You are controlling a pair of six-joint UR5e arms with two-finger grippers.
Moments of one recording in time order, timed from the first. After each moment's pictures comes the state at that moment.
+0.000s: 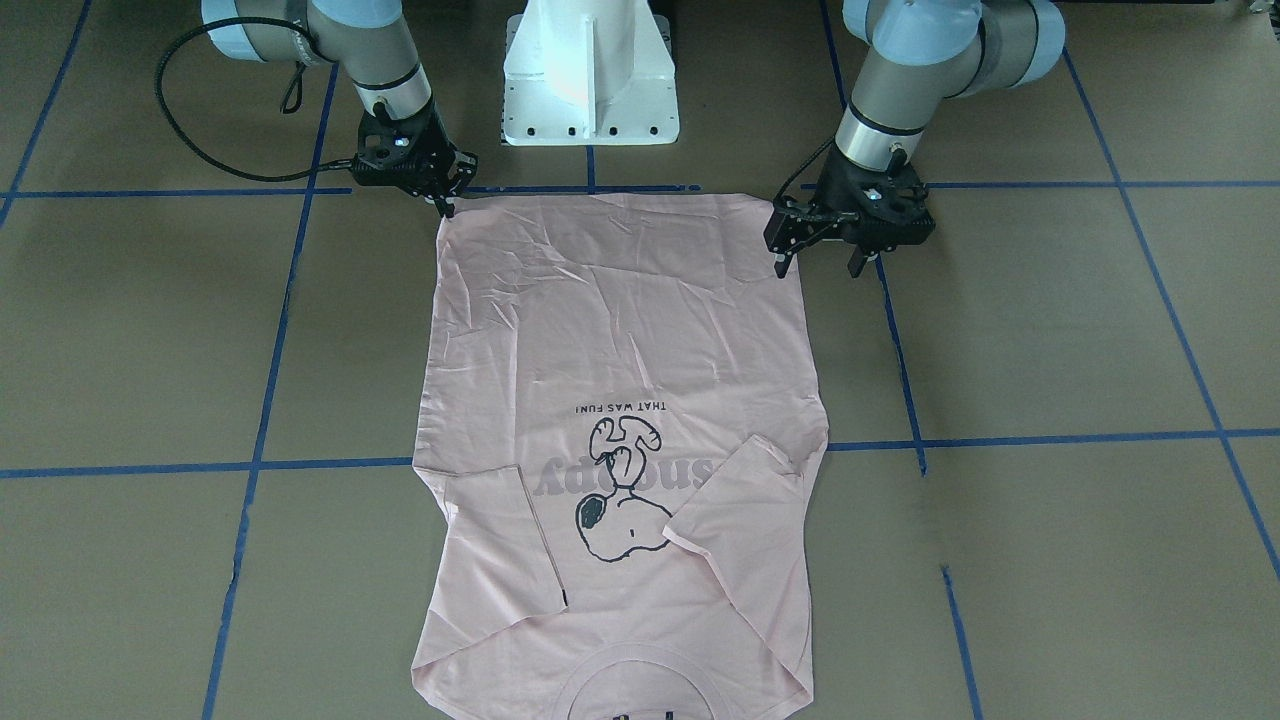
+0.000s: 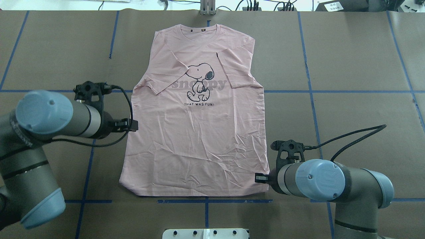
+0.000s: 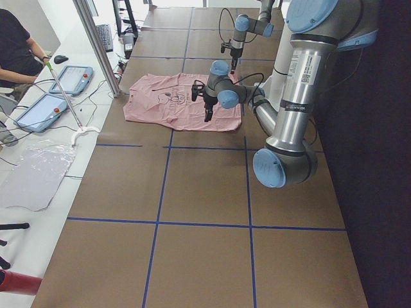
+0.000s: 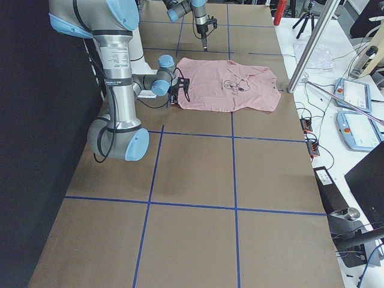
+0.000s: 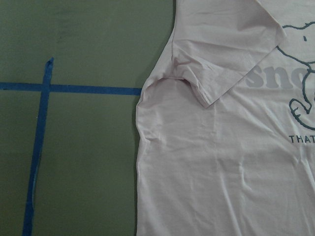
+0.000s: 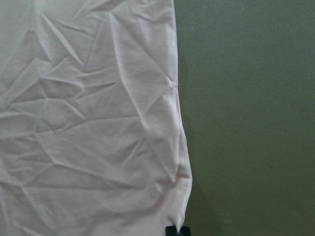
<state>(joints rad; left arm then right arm) -0.54 -1.78 -2.02 -1.80 -1.78 -1.30 0.25 -1.38 2.03 -1.34 1.65 1.50</state>
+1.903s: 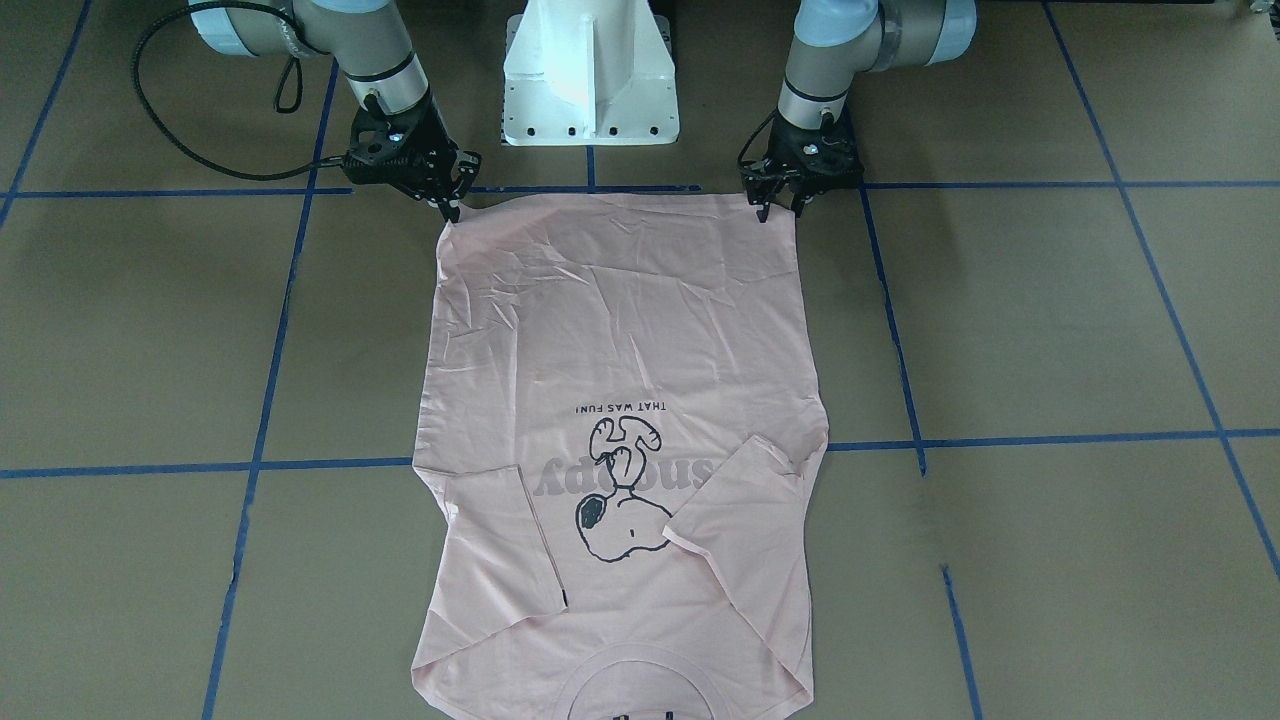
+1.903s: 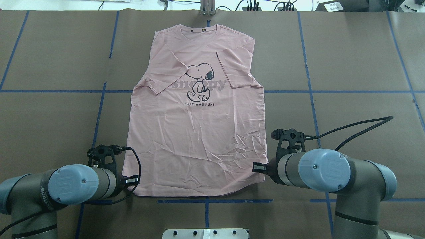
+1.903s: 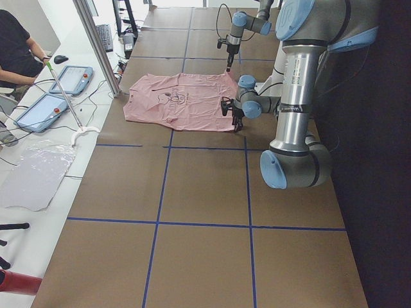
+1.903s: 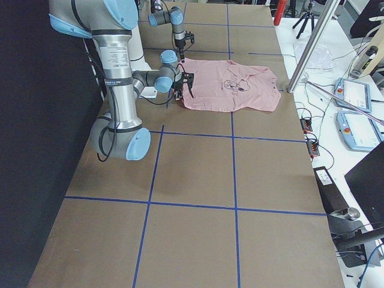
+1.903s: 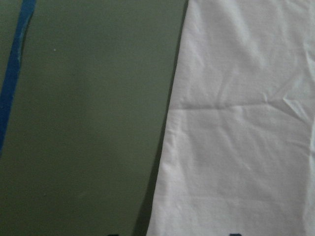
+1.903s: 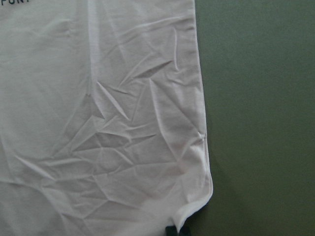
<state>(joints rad) -0.26 -1.71 -2.01 -1.80 -1.64 -1.55 0.30 -1.36 2.05 -1.33 1.65 1.50</state>
